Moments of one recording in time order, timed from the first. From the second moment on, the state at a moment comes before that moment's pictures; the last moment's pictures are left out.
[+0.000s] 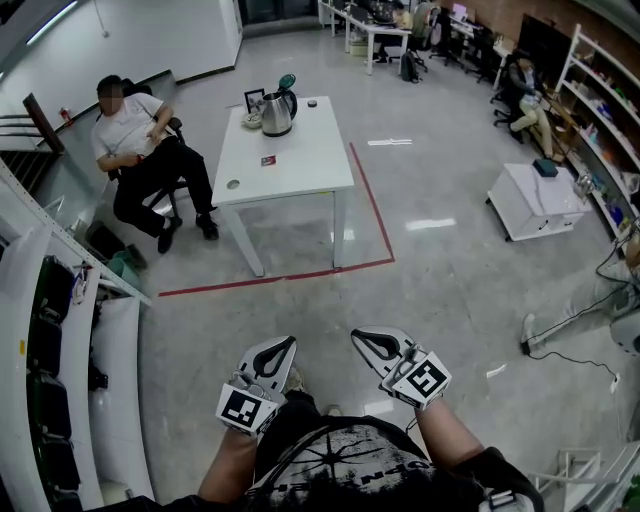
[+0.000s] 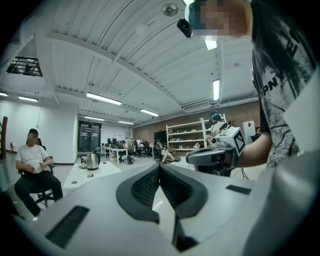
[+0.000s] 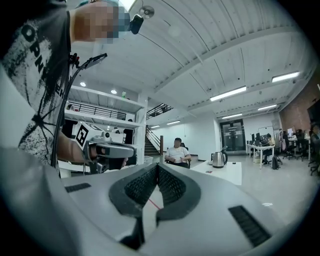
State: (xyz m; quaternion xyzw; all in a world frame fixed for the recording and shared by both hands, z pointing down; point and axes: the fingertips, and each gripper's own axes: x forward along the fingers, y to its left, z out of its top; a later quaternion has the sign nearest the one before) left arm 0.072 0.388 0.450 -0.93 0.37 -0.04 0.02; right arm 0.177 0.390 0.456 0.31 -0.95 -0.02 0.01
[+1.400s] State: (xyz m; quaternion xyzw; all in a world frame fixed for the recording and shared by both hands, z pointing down) left arm -0.033 0.133 0.445 -0.95 0.31 -0.02 0.02; right arm 0.060 0.136 0.450 0.35 -0.93 -0.03 0.03
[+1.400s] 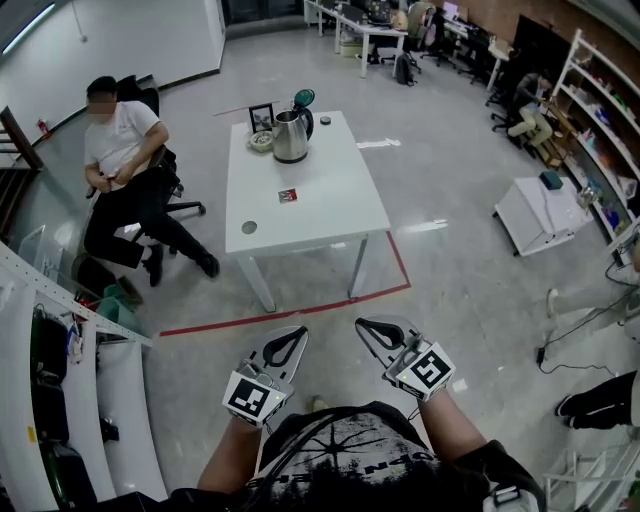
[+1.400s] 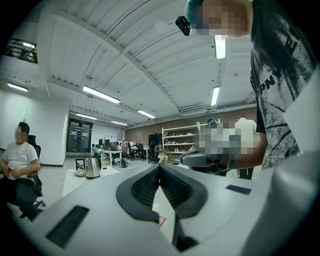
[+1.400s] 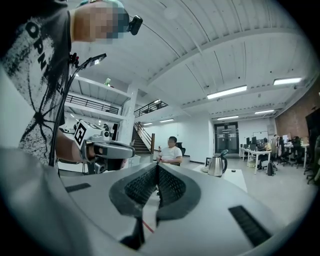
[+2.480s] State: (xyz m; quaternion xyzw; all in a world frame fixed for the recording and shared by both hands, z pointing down) left arm -0.024 -0.012 0.475 -0.94 0.34 -0.04 -0.02; right arm 0.074 -0.018 0.484 0.33 -0.94 0.00 0.06
